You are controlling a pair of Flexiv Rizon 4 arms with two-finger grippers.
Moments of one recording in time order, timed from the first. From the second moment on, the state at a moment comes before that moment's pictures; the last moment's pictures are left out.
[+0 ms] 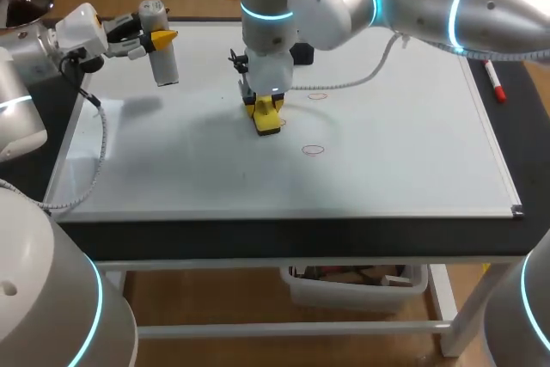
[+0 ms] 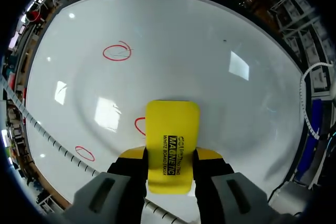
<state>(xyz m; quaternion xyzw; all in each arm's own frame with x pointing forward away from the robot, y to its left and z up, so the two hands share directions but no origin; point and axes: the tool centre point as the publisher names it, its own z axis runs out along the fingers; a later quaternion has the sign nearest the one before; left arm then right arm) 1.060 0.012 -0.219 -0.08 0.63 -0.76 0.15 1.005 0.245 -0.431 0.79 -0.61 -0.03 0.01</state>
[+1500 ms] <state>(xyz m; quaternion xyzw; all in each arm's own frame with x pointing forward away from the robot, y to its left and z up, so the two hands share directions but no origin) 1.060 0.012 -0.219 -0.08 0.63 -0.76 0.15 1.000 0.178 -0.410 0.77 -0.63 0.01 0.02</state>
